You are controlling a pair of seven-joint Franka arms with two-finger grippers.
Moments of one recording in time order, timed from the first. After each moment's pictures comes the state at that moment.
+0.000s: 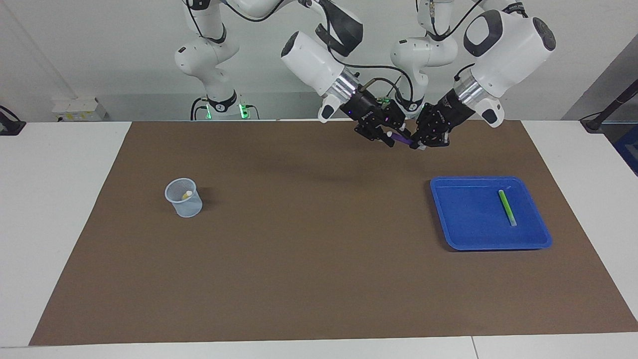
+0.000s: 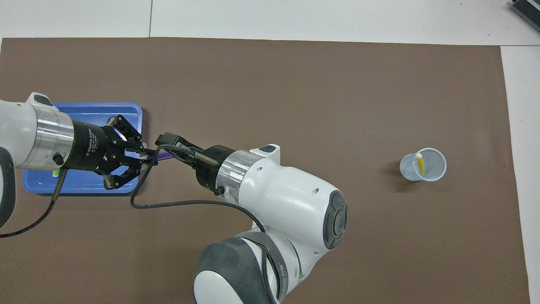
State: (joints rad) left arm 0.01 -0.12 -0.18 -1.91 -0.52 1.80 -1.61; right arm 0.78 0.23 0.03 -1.75 0.96 2.83 0.55
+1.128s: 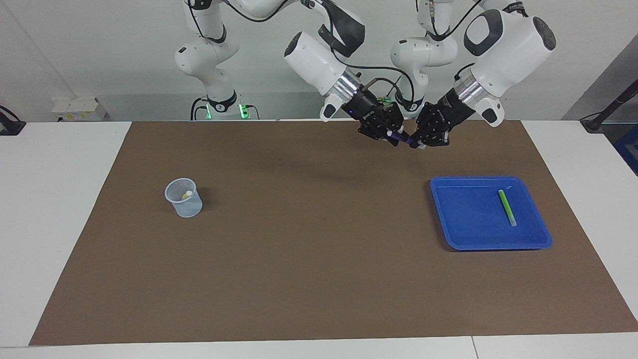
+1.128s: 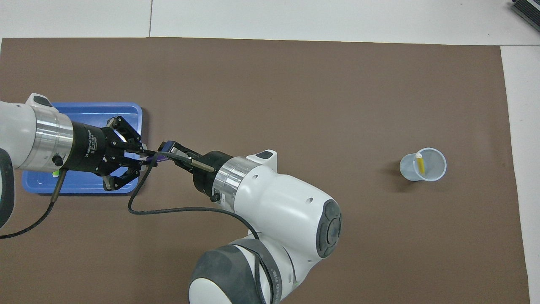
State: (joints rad) left arm 0.01 -0.13 -0.18 -1.91 -0.52 1.79 -1.61; right arm 0.81 0.23 0.03 -1.76 0.96 2.87 0.55
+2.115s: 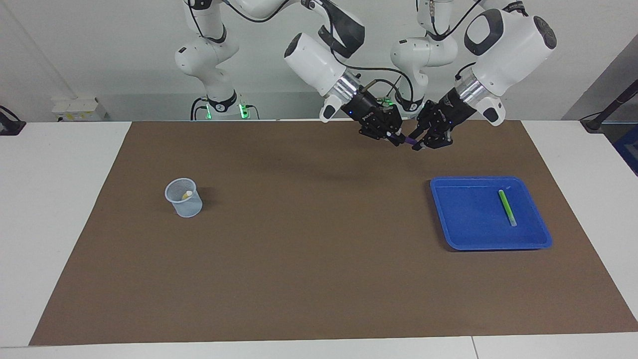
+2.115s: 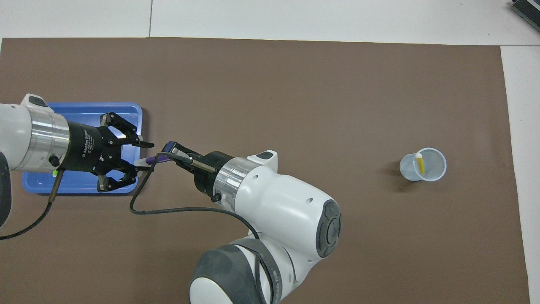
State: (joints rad) left arm 0.01 -0.13 -0.17 -1.92 -0.52 1.81 -1.61; right arm 0.81 0.23 0.03 -1.77 0.96 2.87 0.55
